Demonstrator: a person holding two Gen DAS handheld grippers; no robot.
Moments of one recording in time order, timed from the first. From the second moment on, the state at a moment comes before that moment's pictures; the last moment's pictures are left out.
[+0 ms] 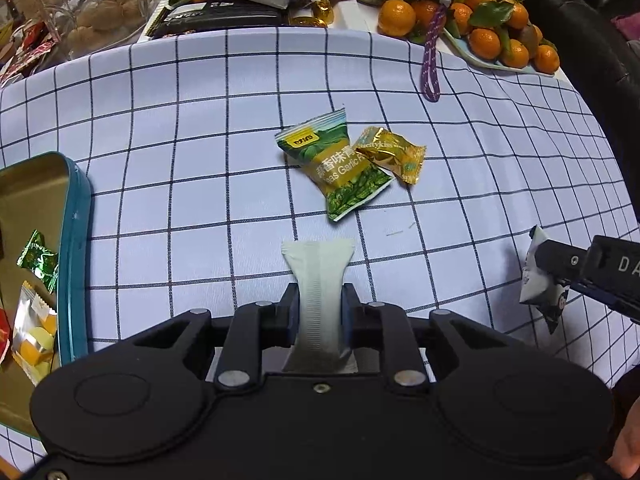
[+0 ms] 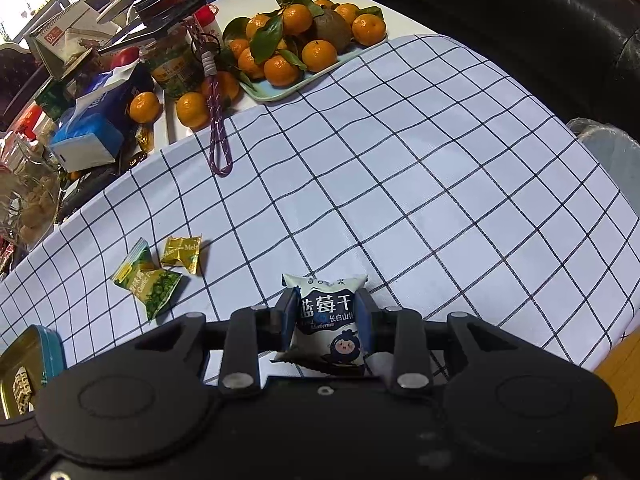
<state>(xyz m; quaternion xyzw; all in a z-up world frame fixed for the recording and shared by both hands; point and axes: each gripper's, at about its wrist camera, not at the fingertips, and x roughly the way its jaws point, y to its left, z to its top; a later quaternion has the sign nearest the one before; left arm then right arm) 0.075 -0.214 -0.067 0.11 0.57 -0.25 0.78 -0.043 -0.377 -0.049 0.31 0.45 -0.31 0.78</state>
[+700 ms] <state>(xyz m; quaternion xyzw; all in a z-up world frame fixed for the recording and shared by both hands) 0.117 -0.111 -0.013 0.05 0.52 -0.15 0.84 0.021 -0.308 -0.022 0.30 0.45 -0.26 0.80</state>
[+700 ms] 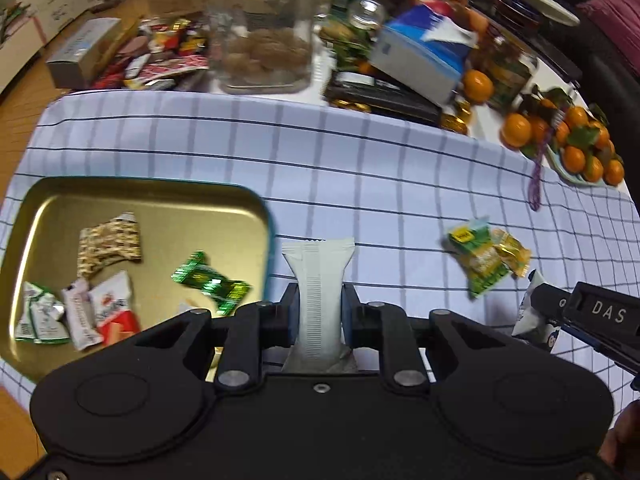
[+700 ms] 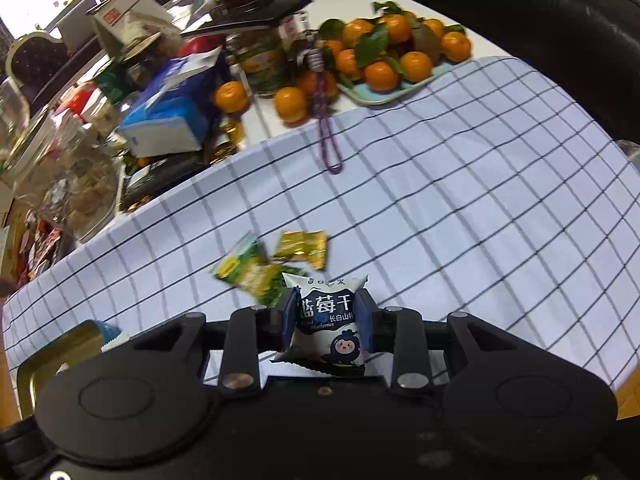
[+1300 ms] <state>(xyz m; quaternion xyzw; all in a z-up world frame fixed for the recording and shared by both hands) 0.171 0.017 0.003 -0.01 0.49 0.01 0.87 0.074 -0.184 -0.005 0.22 0.43 -0.08 0.87</state>
